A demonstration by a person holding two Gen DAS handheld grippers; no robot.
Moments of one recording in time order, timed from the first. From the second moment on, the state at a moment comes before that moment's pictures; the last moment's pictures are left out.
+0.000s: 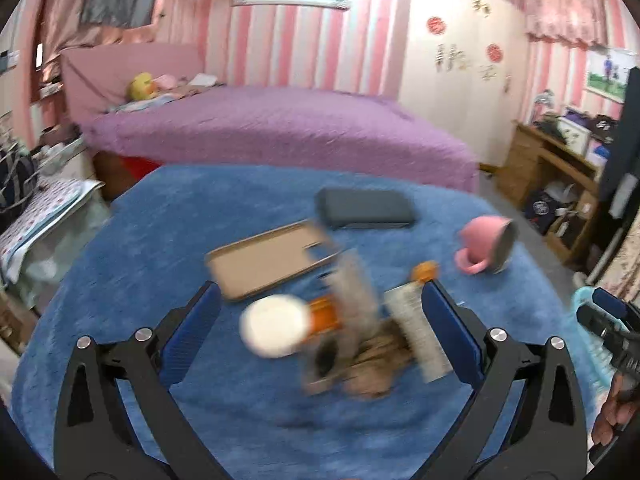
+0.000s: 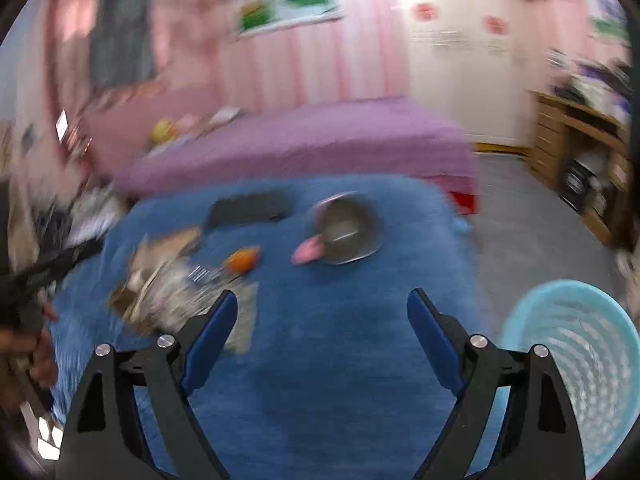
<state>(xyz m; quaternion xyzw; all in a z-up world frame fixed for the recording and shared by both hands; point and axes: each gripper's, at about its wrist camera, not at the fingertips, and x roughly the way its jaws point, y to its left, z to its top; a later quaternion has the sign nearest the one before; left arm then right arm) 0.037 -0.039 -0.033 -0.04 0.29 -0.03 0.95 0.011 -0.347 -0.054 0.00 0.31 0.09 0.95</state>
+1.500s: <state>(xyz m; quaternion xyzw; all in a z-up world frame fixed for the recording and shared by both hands) 0.038 -0.050 -0.076 -0.03 0.36 -0.10 0.93 0.038 -0.317 -0.057 -0.07 0.29 0.06 0.95</state>
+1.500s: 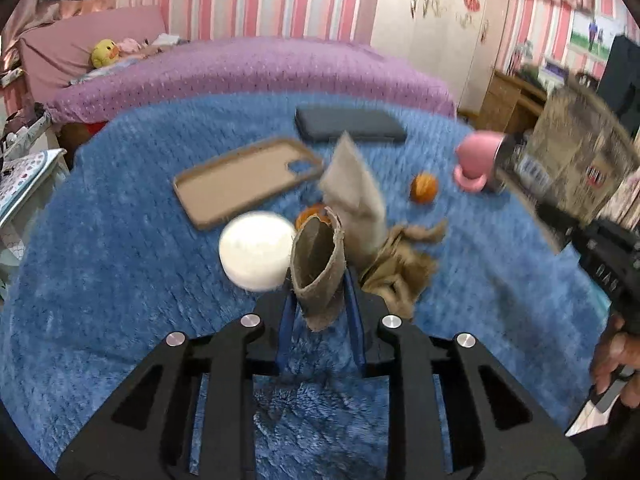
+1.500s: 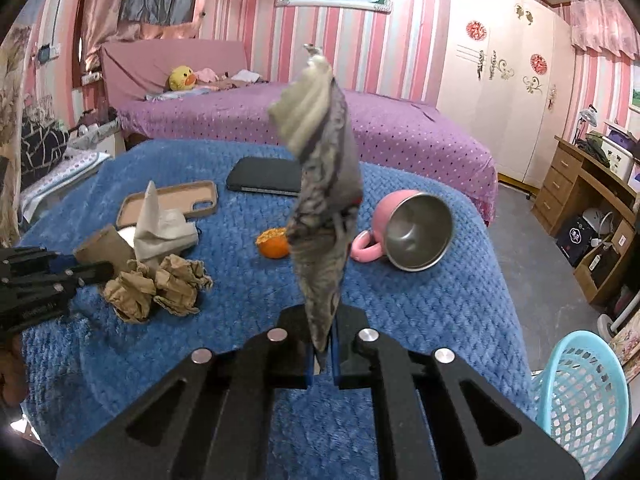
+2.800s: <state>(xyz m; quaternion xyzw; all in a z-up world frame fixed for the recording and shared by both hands) 0.009 -0.134 -0.008 -0.02 0.23 -0.13 0.96 -0.035 -0.438 -0.014 0.01 0.21 -0.01 0.98</state>
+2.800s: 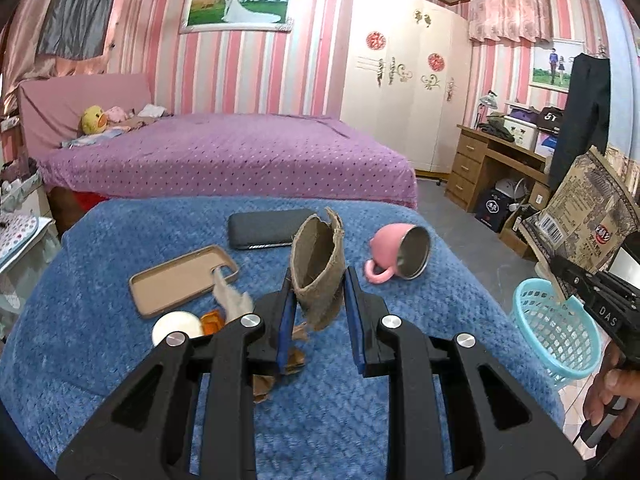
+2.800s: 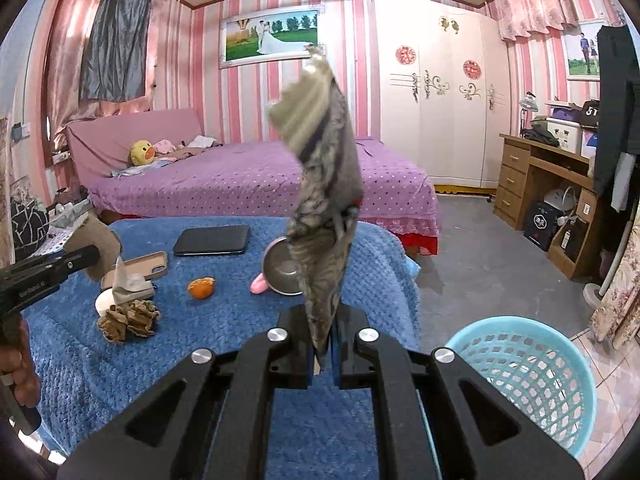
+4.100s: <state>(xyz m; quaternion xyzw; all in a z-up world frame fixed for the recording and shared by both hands) -0.001 -0.247 -0.014 0.00 0.23 -0.23 0.94 -0.070 -0.577 -0.021 0.06 0.22 -0.14 0.96</state>
